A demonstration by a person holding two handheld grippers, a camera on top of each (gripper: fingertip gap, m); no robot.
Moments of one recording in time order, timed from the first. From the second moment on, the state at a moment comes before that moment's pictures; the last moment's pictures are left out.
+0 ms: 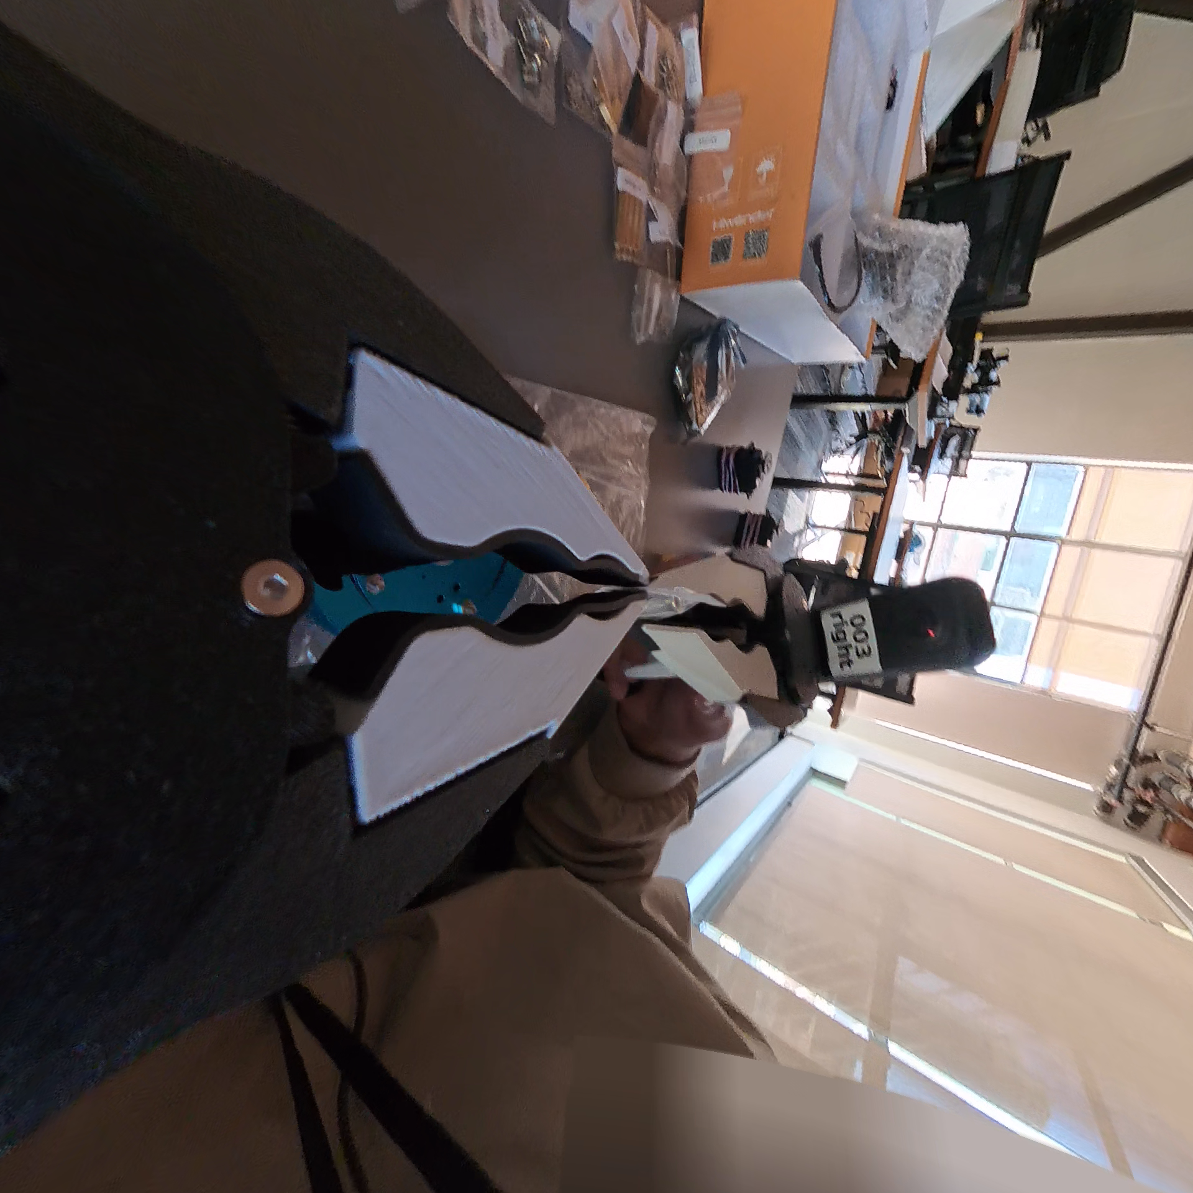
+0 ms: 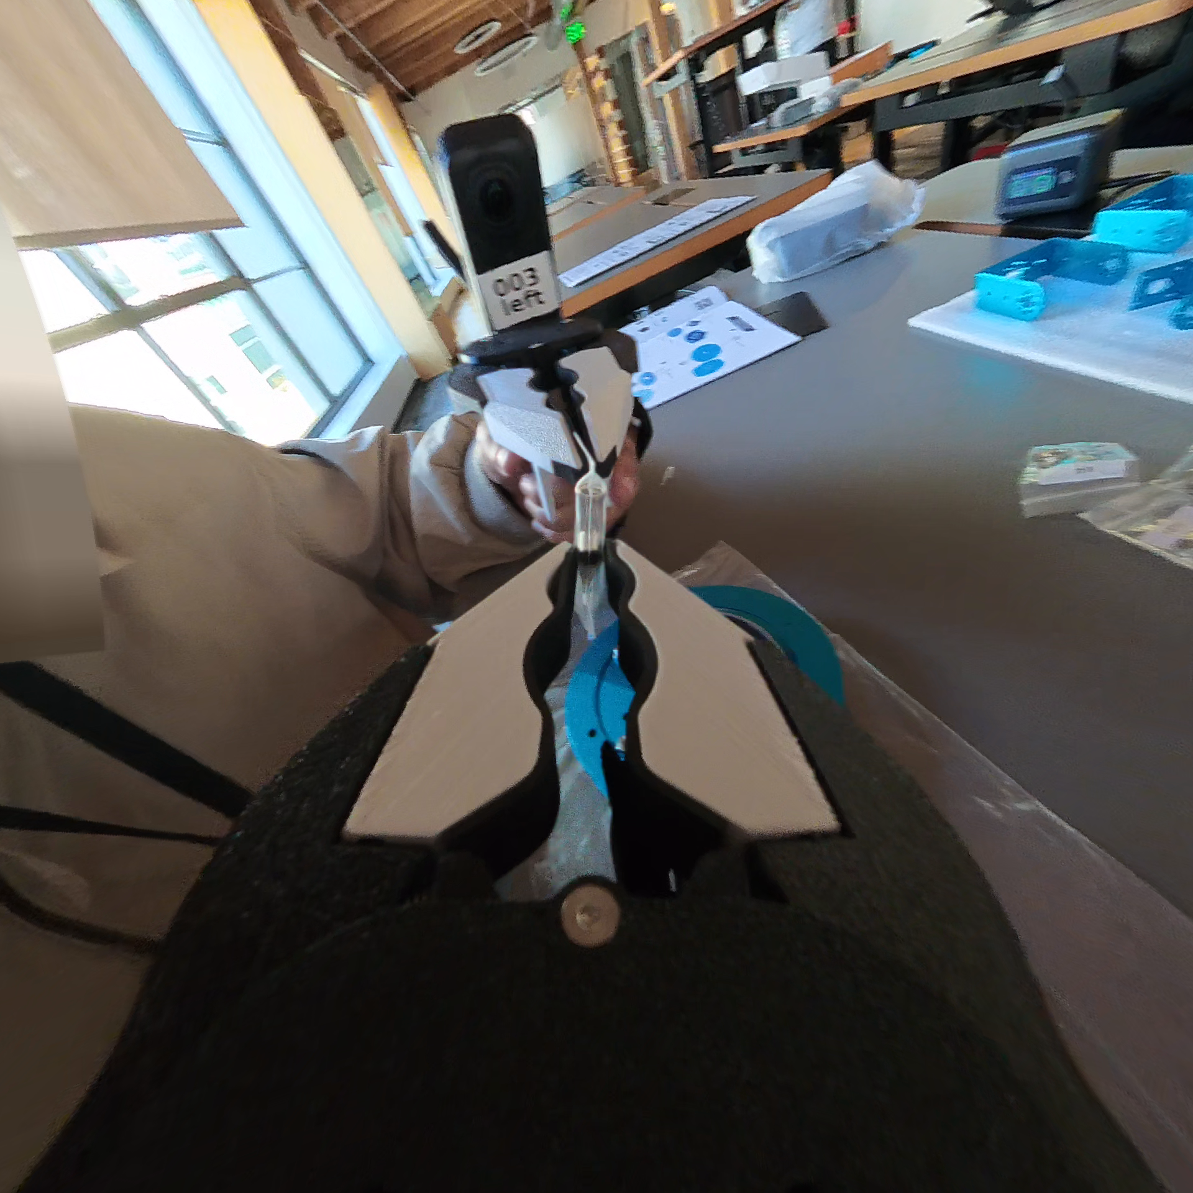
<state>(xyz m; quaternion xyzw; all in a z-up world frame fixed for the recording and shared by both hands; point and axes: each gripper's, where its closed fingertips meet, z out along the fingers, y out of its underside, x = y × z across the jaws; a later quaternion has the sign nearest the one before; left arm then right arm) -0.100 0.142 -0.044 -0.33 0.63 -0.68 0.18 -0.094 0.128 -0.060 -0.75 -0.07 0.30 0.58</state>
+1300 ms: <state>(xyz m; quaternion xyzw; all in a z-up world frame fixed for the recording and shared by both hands) -0.092 0.135 -0.057 -0.25 0.68 -0.52 0.45 -0.095 0.144 -0.056 -0.69 0.07 0.49 0.53</state>
